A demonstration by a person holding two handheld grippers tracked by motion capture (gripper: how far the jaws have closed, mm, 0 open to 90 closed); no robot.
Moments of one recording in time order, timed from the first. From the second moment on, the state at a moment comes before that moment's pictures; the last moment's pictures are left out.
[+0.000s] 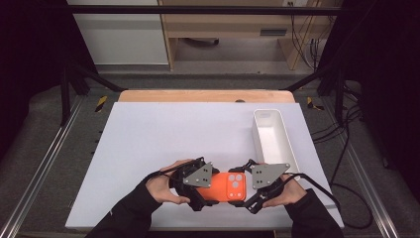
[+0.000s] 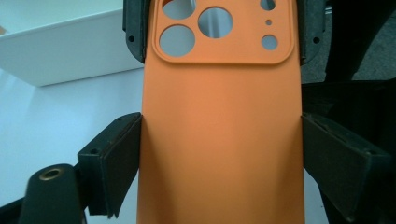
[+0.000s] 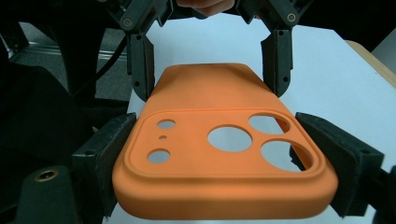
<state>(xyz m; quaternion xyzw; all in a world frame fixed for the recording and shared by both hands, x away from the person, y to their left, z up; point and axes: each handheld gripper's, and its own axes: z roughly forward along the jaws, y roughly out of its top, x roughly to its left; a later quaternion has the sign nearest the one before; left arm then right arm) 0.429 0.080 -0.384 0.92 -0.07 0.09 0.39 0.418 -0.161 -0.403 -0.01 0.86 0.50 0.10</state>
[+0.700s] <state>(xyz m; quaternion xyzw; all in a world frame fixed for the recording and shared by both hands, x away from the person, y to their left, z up) 0.432 0.105 -0.382 0.91 0.02 0.08 0.41 0.424 -0.166 -0.398 0.00 0.88 0.46 0.10</state>
